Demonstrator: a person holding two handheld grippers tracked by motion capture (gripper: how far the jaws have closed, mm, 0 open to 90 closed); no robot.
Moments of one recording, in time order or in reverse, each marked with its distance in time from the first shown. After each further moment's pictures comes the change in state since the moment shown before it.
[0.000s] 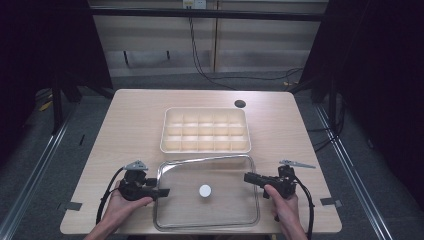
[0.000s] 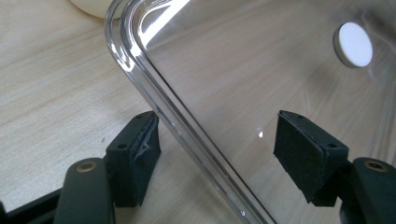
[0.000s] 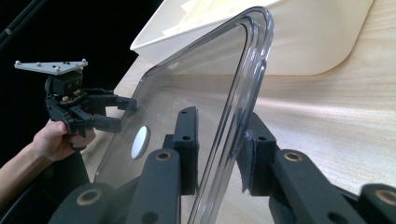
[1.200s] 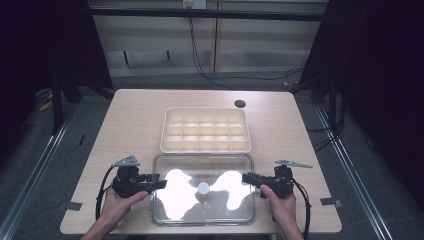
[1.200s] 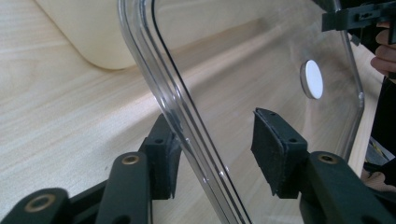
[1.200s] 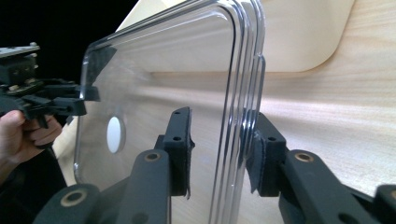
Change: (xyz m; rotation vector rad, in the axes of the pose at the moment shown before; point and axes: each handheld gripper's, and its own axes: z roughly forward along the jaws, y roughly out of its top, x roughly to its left) left arm -0.005 0.010 -0.024 -0.127 -0.038 0.005; right arm 0.011 0.001 0.006 0.013 -0.109 -0.018
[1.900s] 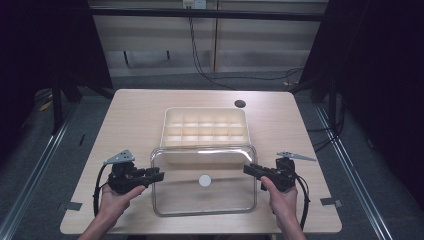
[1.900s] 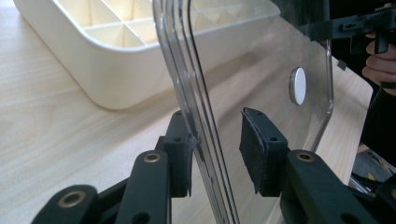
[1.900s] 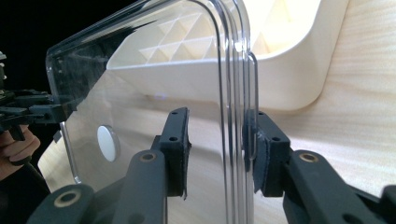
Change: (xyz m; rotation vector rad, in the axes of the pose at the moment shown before) left arm -0.010 0.018 -0.016 -0.089 0.012 0.029; right arm 0.018 0.024 -0.007 -0.046 -0.067 -0.025
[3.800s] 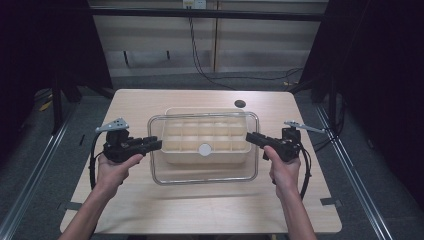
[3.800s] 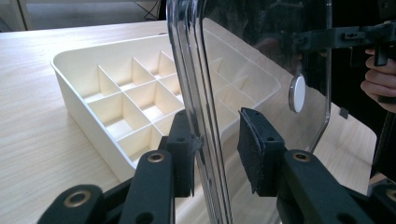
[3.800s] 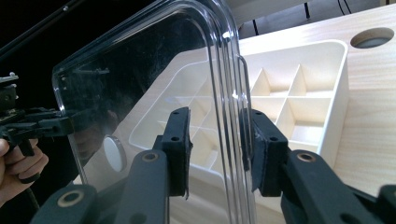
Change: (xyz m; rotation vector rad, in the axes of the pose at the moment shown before) left arm 0.009 0.077 -0.015 -0.105 0.029 0.041; right arm 0.015 0.078 -0.004 -0.139 0.038 -0.034
